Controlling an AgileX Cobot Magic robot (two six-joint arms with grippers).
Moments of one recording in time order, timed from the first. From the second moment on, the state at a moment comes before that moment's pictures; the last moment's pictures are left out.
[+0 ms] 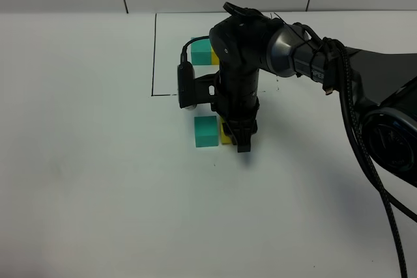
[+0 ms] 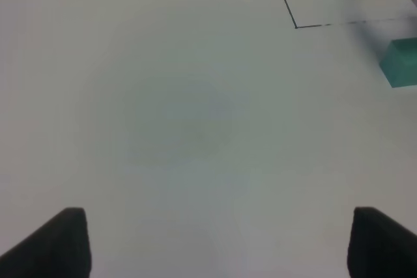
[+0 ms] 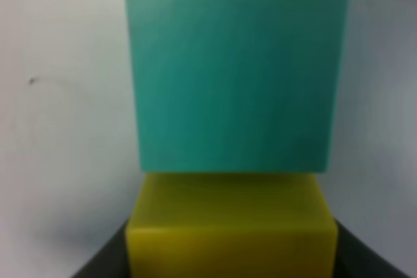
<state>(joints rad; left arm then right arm) -0.02 0.00 -0.50 -0.12 1.04 0.10 0.48 2.32 -1.82 -0.03 1.08 -0.96</state>
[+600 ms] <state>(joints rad) -0.02 0.00 -0.50 -0.12 1.04 0.10 0.48 2.34 -1.82 -0.01 1.06 -0.96</state>
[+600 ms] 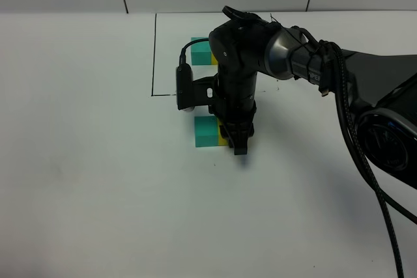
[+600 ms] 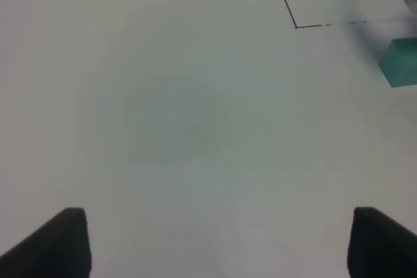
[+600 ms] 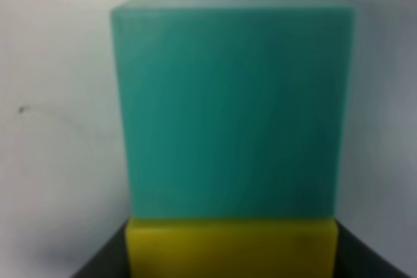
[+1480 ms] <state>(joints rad) -0.02 0.00 -0.50 -0.12 1.04 0.10 0.48 2.36 -1.82 0.00 1.06 -0.93</state>
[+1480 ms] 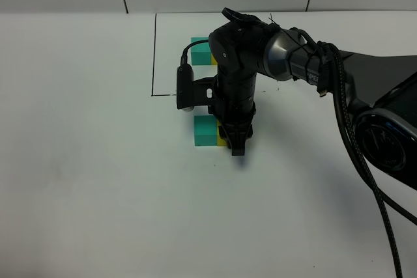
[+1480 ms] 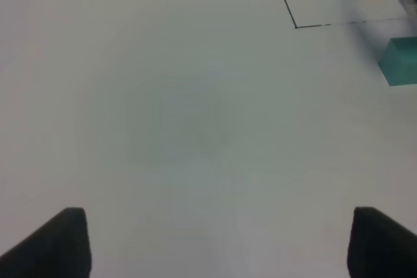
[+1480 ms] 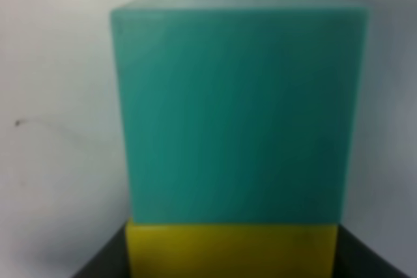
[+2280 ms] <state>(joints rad) -0.02 0.00 -0.50 -0.12 1.04 0.10 0.48 2.32 -1.82 0.04 1.05 -0.90</state>
